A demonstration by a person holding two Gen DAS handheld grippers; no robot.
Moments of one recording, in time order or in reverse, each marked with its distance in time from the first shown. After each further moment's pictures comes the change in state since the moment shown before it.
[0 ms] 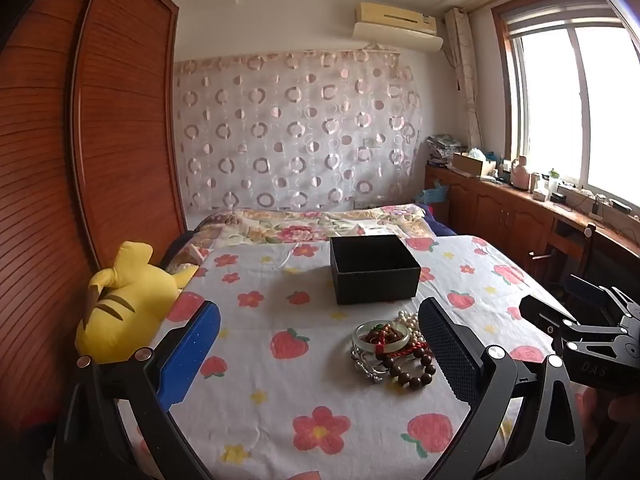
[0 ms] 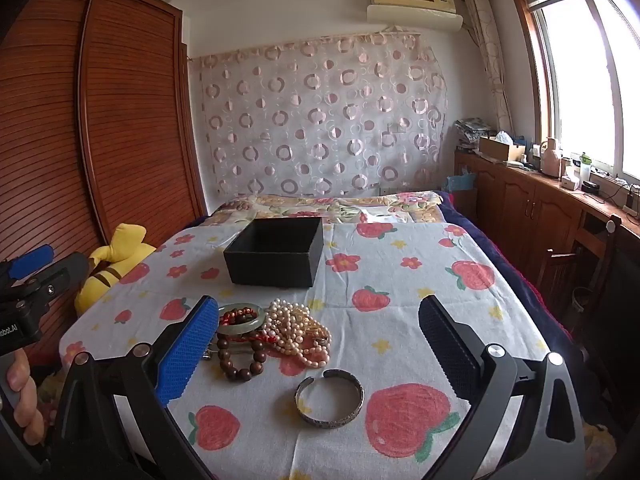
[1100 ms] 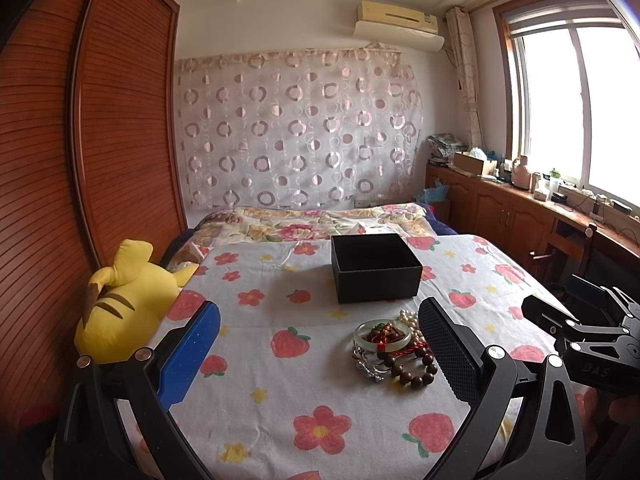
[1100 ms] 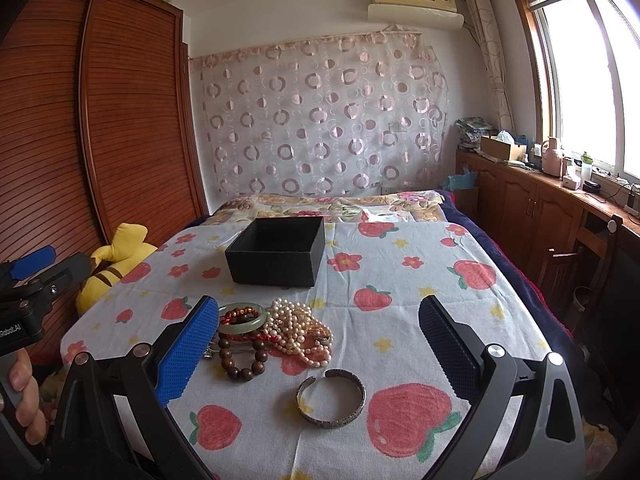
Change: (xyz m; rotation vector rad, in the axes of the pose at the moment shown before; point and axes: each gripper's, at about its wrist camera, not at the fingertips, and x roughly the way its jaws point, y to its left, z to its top) left arm 0.000 -0.001 0.000 0.005 0.002 0.003; right arm 0.000 0.000 0.000 0.002 0.008 0.000
